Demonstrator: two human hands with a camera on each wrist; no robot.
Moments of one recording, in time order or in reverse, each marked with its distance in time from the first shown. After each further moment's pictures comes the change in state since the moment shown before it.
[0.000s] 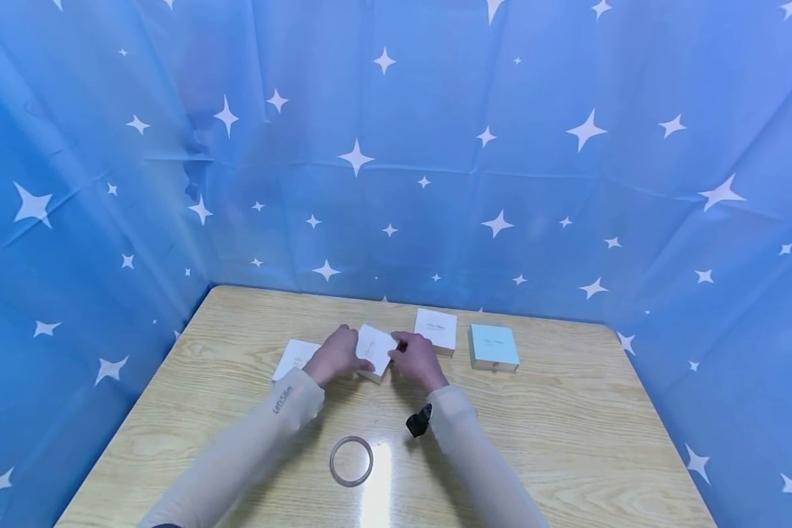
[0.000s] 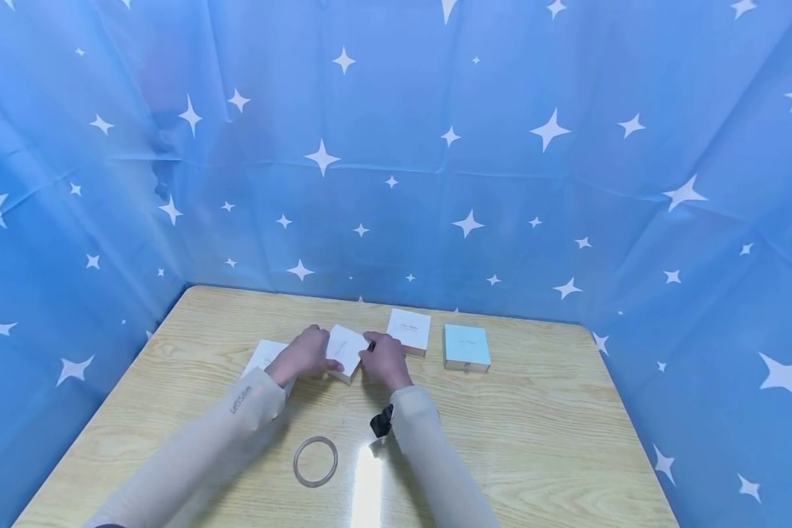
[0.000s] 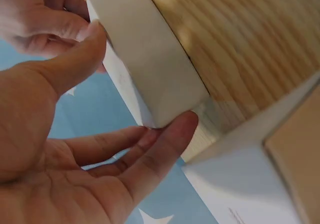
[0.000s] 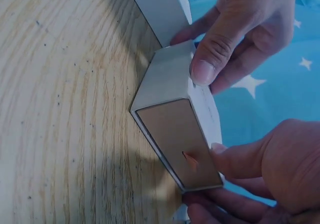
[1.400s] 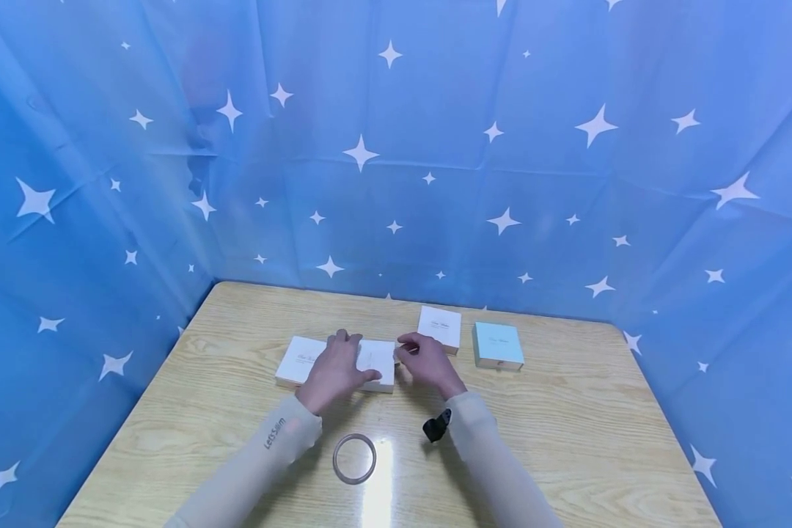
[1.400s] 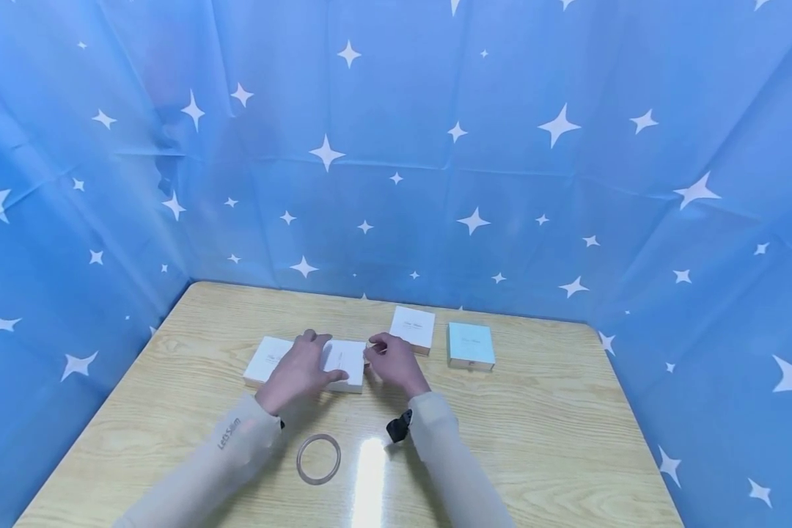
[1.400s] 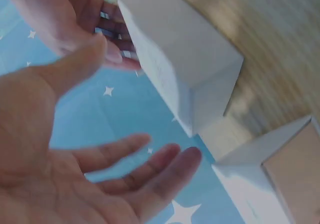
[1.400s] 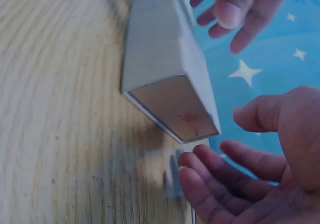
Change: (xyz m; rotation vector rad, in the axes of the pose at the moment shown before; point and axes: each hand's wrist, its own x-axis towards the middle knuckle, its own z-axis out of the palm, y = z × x) left_hand -0.051 0.016 0.003 -0.029 0.164 -0.017; right_hand -0.010 0.019 -0.007 0.127 -0.070 -0.016
